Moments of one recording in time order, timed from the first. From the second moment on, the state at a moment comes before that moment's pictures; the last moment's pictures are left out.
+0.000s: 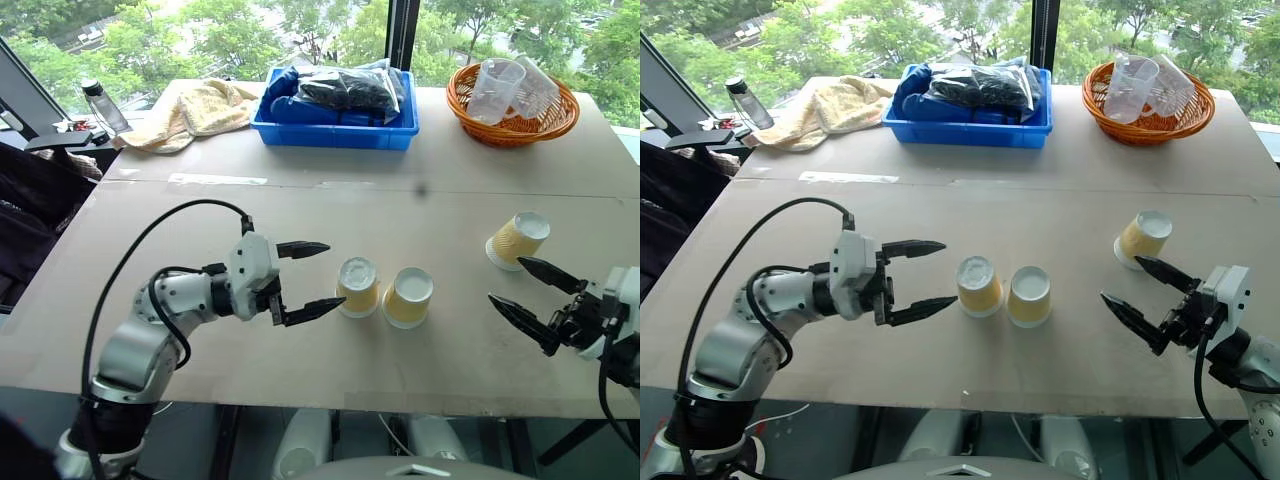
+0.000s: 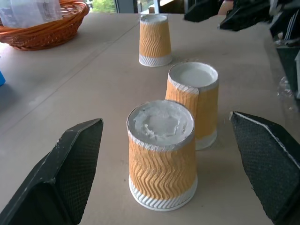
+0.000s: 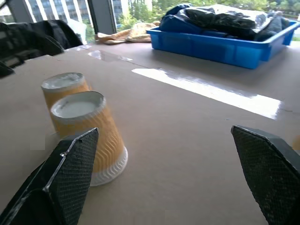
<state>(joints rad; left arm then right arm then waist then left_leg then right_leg) -0.17 0.78 0.06 -0.46 -0.62 0.37 -1.03 0.27 -0.59 -0.41 -0.29 0.64 0.15 0.90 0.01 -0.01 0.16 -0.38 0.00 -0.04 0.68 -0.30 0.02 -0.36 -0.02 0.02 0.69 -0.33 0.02</state>
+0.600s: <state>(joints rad) -0.42 0.94 0.17 -0.49 -0.91 0.70 -1.04 -0.07 -0.47 -0.33 -0.02 0.38 0.11 0.59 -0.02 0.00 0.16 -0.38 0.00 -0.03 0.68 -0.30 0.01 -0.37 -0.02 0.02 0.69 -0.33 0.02</state>
